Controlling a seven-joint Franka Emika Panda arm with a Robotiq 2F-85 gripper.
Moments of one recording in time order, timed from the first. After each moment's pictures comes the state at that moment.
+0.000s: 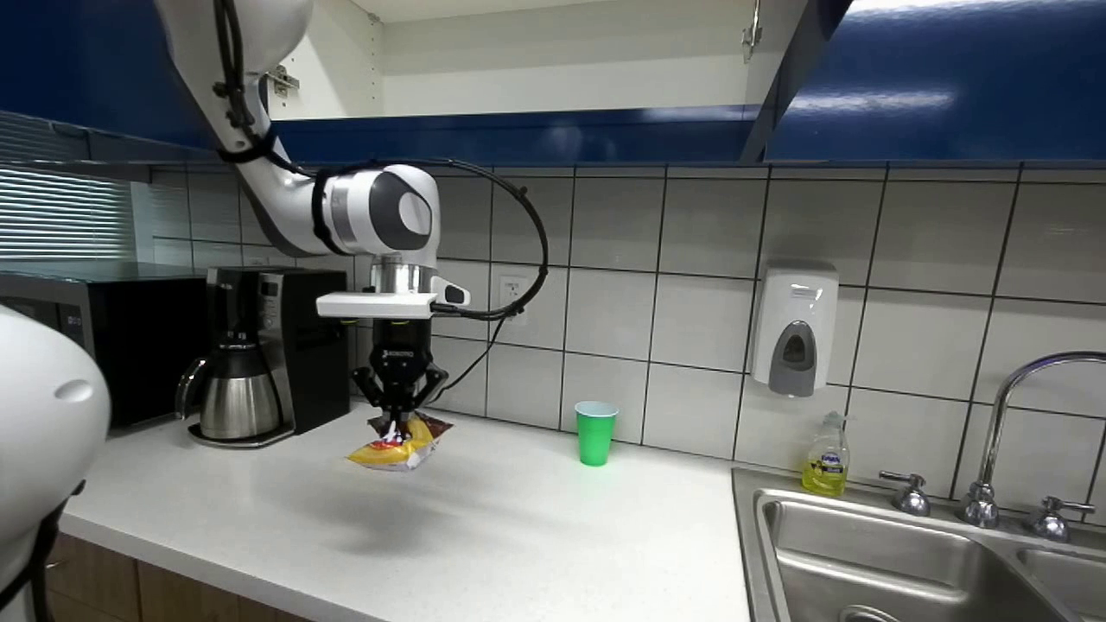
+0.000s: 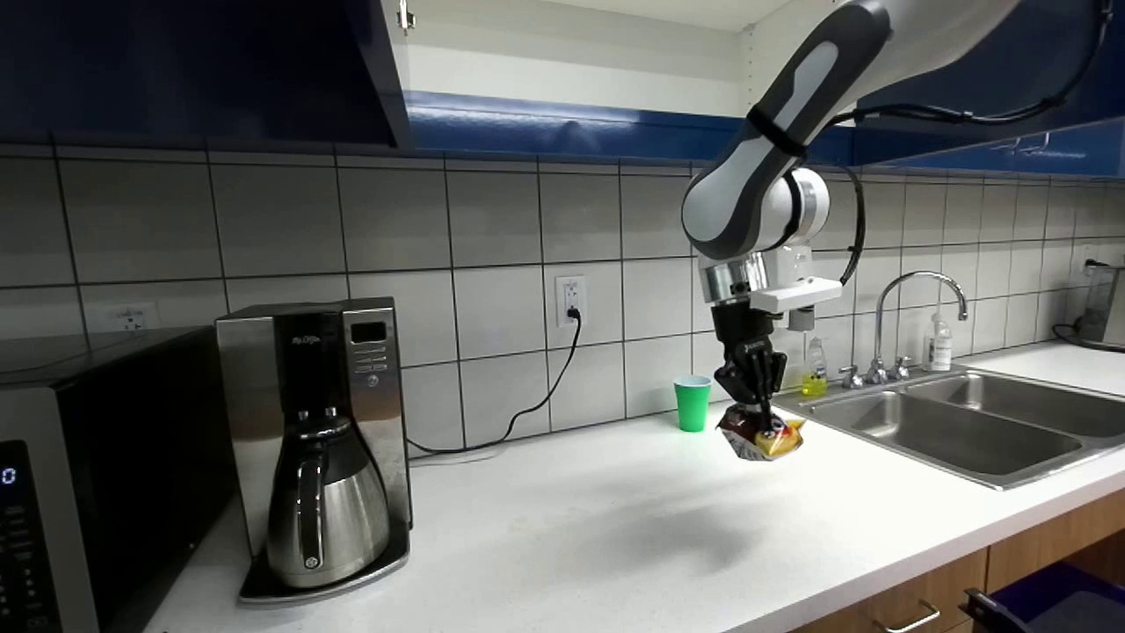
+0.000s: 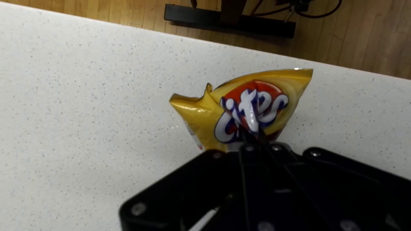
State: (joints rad) arm 0.04 -0.11 -0.01 -2.46 -0.11 2.16 -0.14
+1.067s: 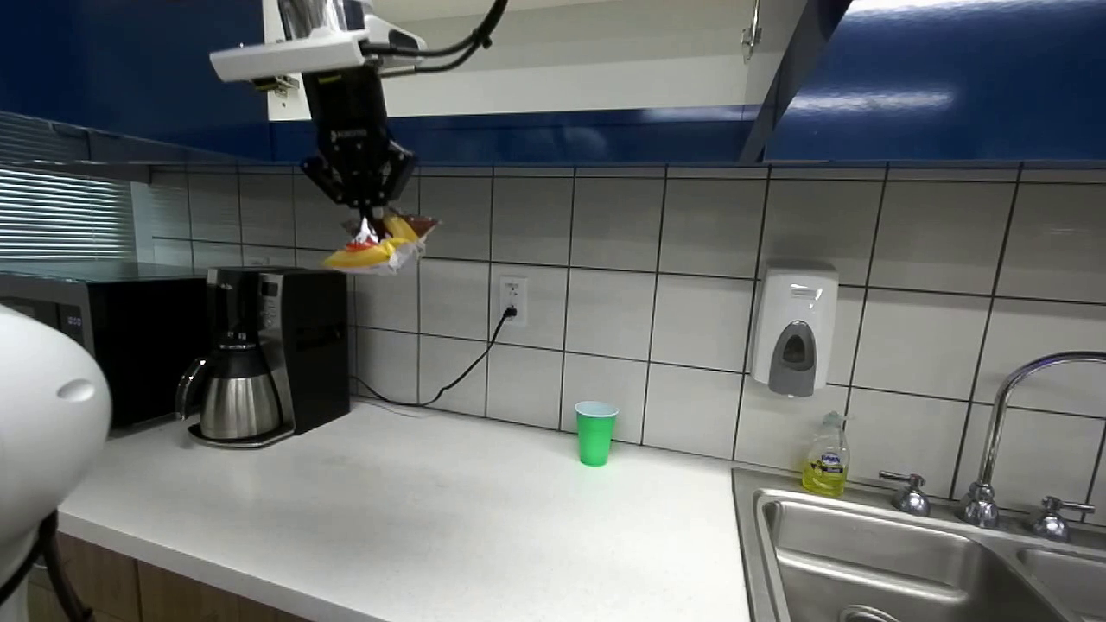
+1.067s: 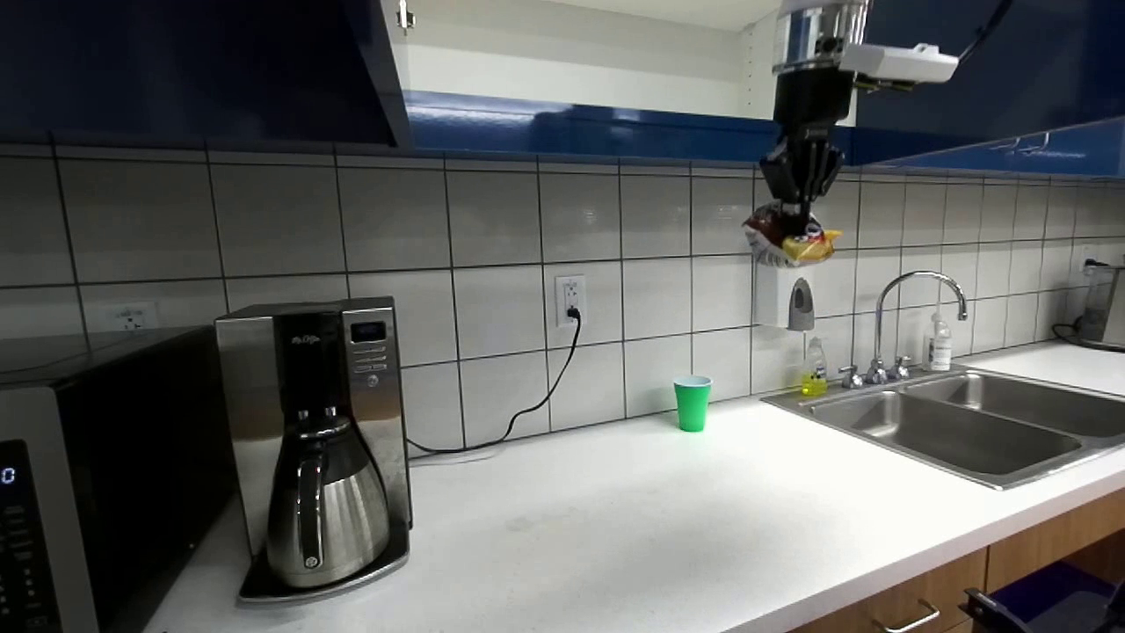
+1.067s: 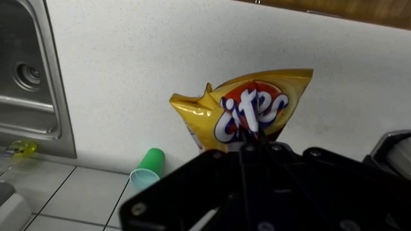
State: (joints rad) arm 0.04 -0.77 0.00 -2.42 -0.10 1.85 -0.14
